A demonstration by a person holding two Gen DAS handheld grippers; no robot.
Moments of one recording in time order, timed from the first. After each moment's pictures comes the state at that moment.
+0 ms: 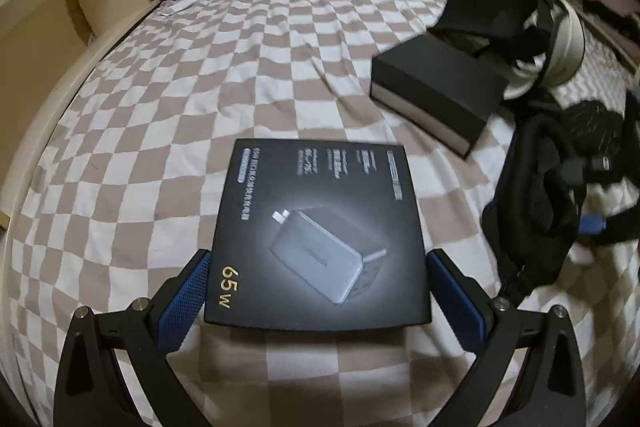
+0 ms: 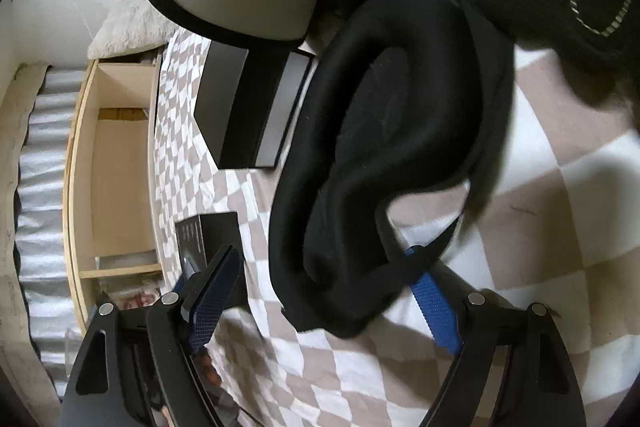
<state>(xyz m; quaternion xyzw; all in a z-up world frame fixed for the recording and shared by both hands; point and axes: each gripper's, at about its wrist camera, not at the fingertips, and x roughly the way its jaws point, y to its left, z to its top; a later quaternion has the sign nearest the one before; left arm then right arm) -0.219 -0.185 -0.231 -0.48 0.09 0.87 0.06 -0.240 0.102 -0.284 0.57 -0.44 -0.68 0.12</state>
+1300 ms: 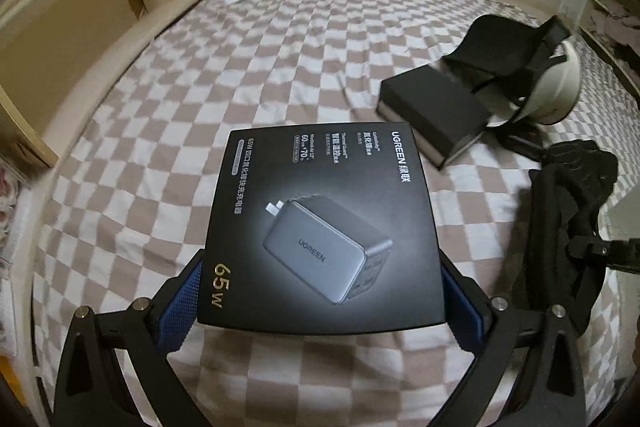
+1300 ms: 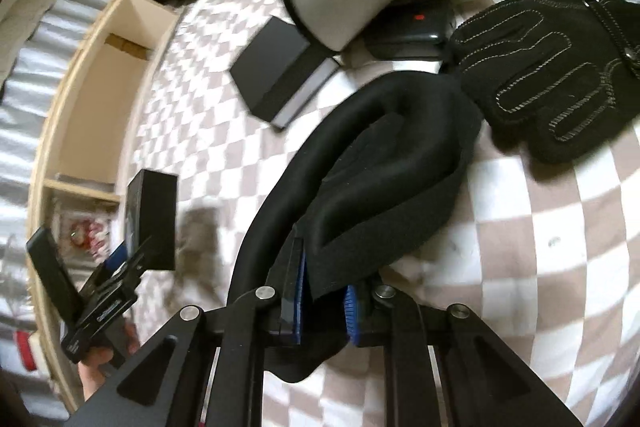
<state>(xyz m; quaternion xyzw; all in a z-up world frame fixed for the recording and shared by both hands) -0.164 -0.173 -0.166 -0.48 0.02 0.87 -0.01 -0.191 0.113 -0.208 0.57 -0.28 -0.76 0.15</state>
